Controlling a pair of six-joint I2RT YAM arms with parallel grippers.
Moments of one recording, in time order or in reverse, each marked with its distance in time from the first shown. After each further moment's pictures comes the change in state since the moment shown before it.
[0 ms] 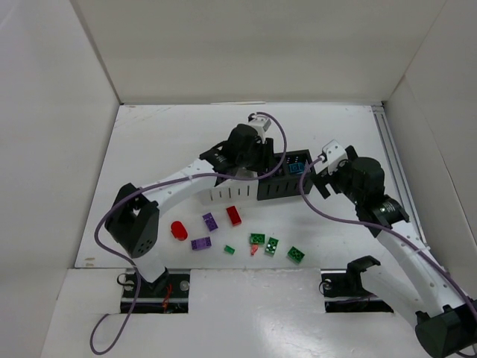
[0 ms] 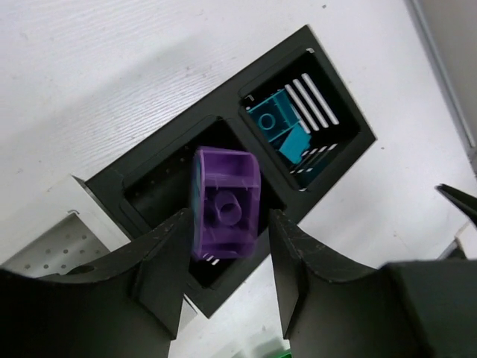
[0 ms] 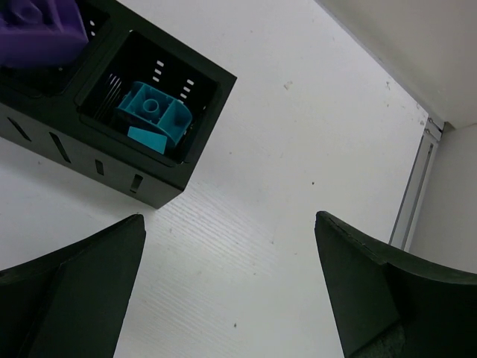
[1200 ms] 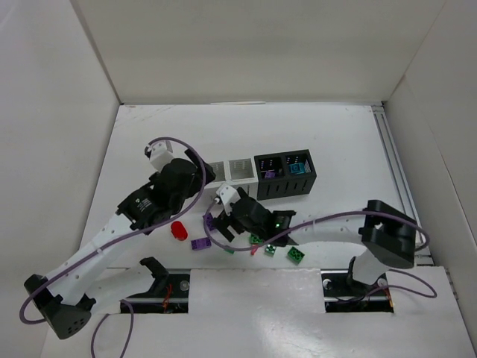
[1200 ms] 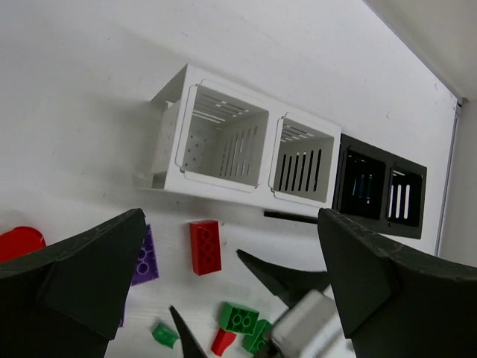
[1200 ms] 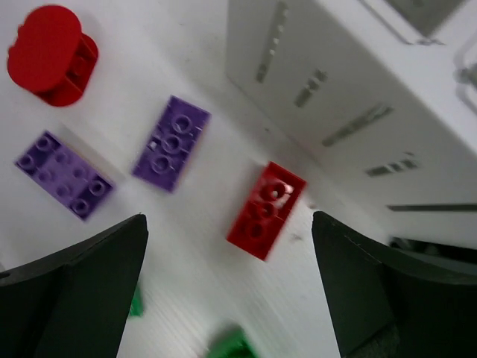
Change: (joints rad) left arm 0.019 -0.725 -0.303 -0.513 -0.633 -0.572; right arm 0.862 0.734 0.142 0.426 0.312 0.495
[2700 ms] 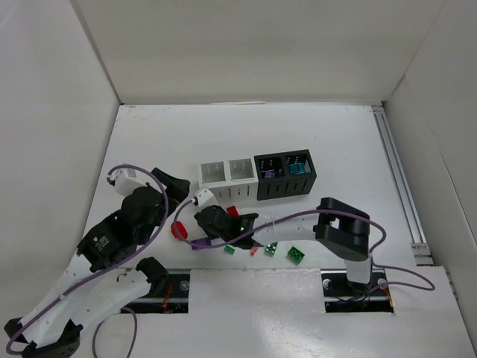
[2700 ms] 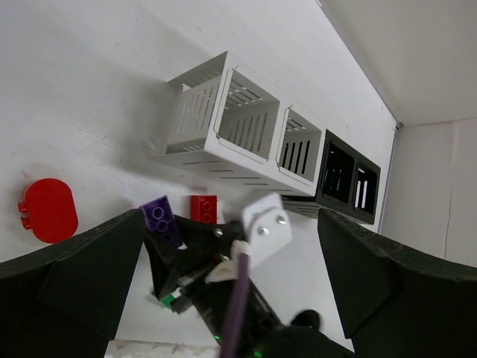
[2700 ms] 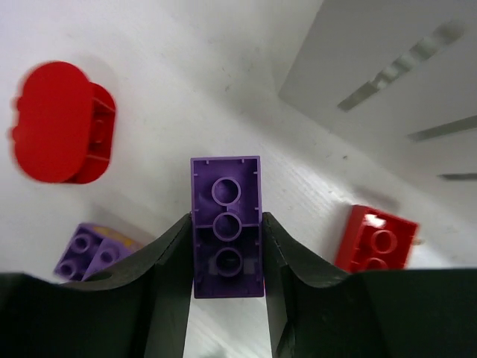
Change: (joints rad) left arm 0.000 -0.353 -0.070 -0.224 -0.007 -0.169; right arm 0.101 0.402 0.346 -0.106 0.166 0.312
